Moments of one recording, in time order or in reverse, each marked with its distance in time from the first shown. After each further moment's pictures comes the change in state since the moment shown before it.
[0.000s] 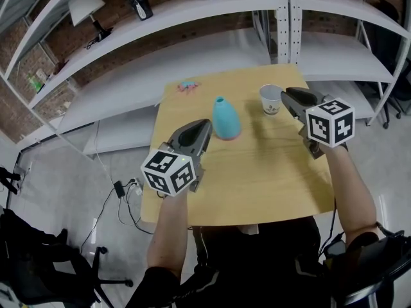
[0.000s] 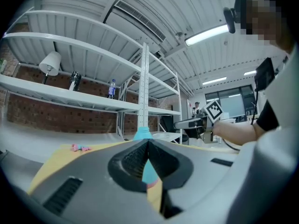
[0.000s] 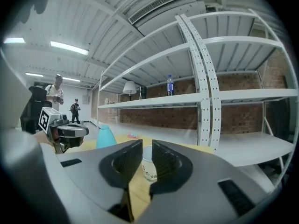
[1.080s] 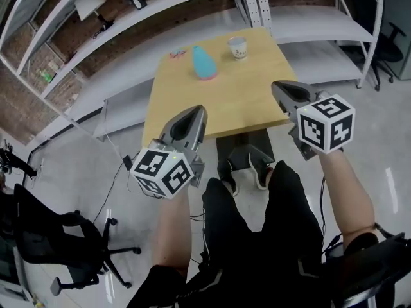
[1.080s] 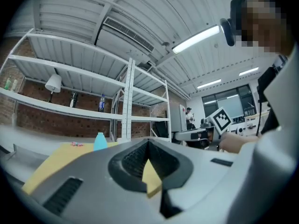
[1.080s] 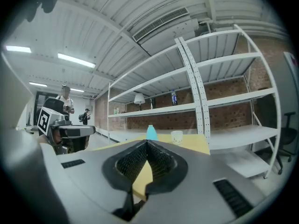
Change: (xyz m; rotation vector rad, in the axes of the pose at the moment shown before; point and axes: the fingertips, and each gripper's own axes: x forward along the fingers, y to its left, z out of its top) left arm -0.158 -0.229 0.029 0.023 -0.067 0.027; right arm -0.247 0.139 -0.035 0.064 -0.085 0.015
